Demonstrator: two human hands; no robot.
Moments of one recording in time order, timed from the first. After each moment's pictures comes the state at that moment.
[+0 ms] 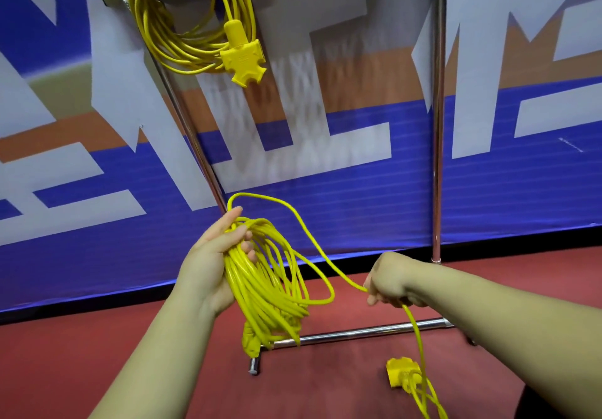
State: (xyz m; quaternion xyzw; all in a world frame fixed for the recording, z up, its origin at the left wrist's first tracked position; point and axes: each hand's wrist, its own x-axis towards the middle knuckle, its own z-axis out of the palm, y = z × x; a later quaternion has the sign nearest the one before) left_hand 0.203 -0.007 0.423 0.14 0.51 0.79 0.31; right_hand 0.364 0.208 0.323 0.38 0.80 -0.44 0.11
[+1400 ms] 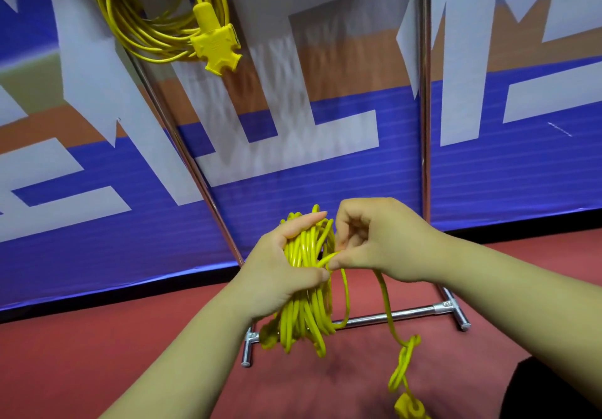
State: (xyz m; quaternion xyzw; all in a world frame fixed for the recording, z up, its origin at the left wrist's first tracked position) left_hand 0.273 0.036 0.408 0.47 0.70 0.48 0.26; right_hand 0.412 0.197 0.406 0.04 0.87 -0.44 -0.22
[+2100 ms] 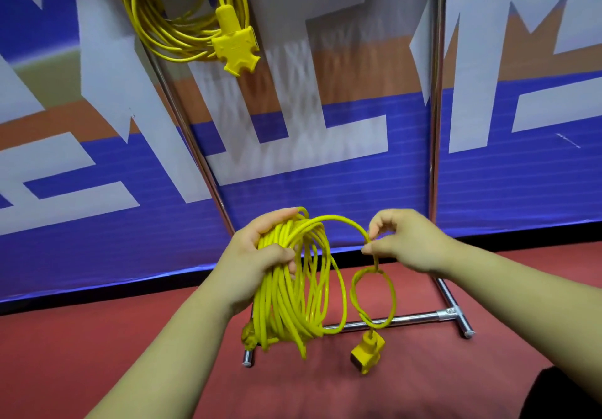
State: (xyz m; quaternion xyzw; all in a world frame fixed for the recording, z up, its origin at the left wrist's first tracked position) left_hand 0.239 0.012 0.410 0.37 0.63 0.60 0.32; right_hand 0.396 0.236 0.352 0.22 0.82 -0.49 -0.19
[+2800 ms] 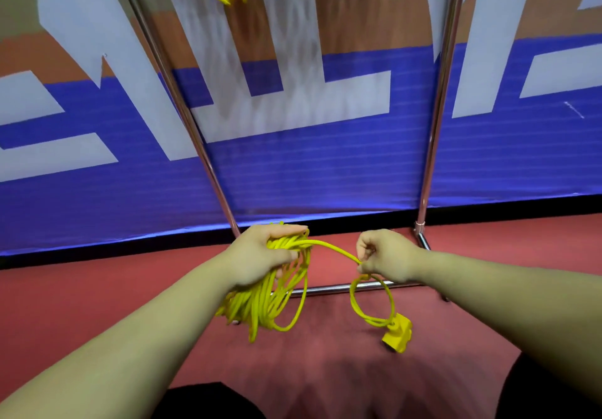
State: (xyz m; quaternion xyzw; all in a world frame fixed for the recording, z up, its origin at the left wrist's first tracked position) left_hand 0.199 0.015 0.323 0.45 0.75 0.36 0.32; right_hand 0.376 0.226 0.246 0.22 0.89 -0.39 -0.02
